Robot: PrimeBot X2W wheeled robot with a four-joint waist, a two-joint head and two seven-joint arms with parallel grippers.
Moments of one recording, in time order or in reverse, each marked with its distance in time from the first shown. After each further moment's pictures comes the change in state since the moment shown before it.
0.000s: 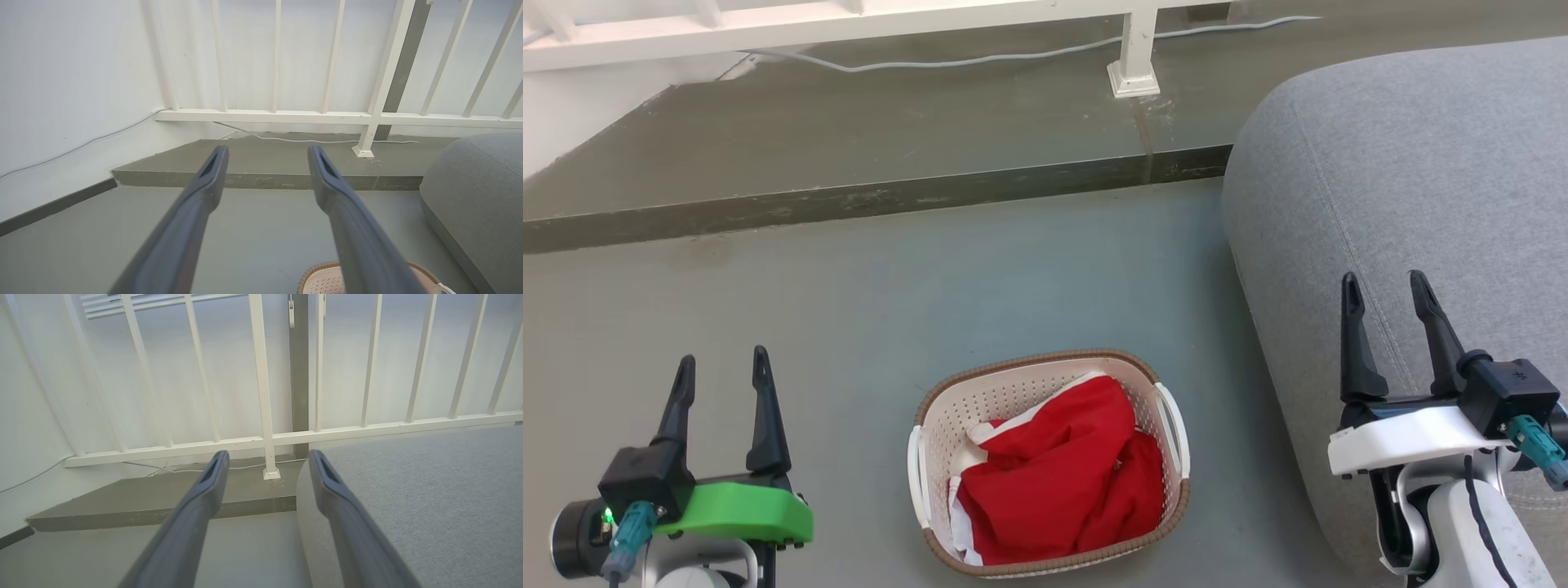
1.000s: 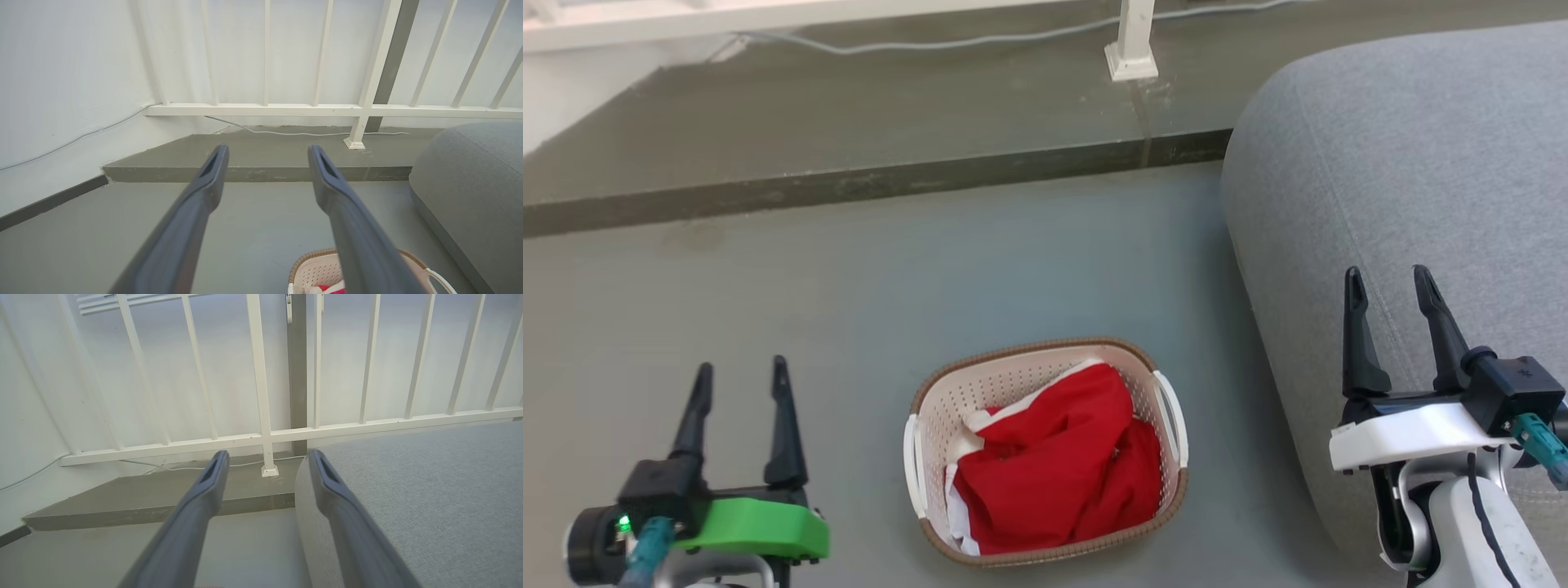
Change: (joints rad) left arm 0.049 -0.007 -0.015 -0.073 0.021 0.004 0.015; right arm -0.001 0.000 0.003 -0.013 0.005 -0.006 0.000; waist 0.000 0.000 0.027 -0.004
